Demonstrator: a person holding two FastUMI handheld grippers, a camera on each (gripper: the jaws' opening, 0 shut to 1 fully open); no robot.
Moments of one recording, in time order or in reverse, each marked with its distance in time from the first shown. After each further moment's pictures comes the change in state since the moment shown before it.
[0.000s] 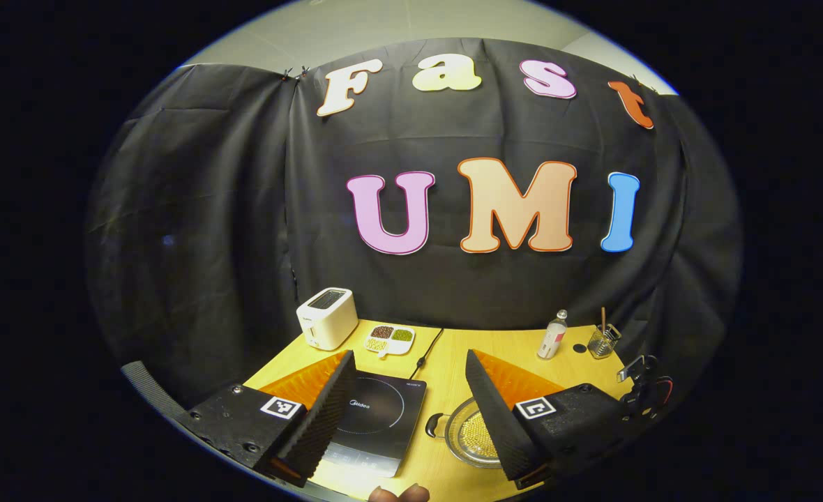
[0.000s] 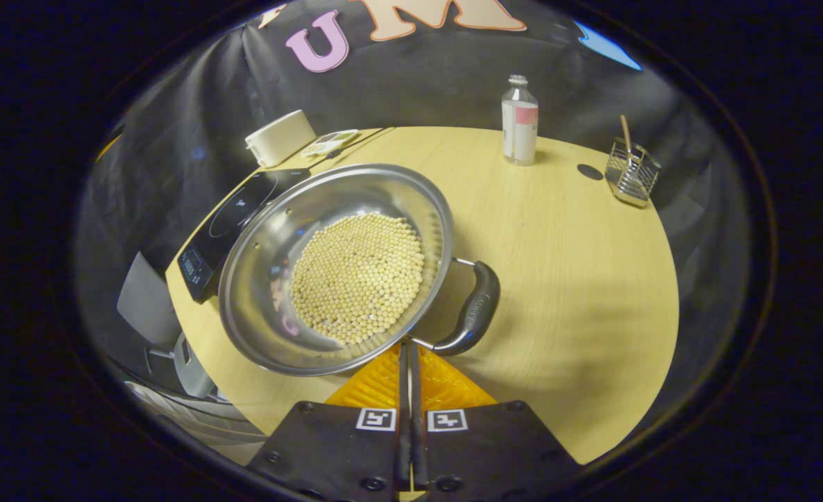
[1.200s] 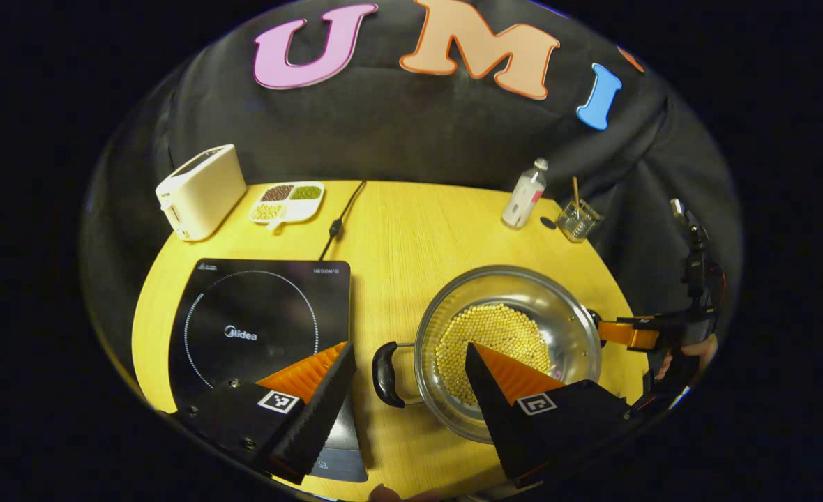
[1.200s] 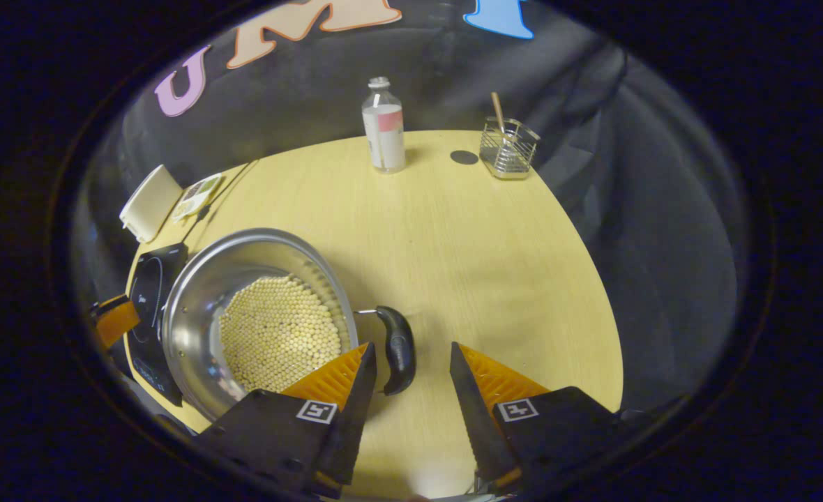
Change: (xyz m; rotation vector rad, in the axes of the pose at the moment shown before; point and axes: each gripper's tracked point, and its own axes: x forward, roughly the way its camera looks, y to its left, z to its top) left arm 0.128 -0.049 -0.257 0.016 0.607 -0.374; right arm -0.004 -0.058 0.041 0.367 0.050 -0.457
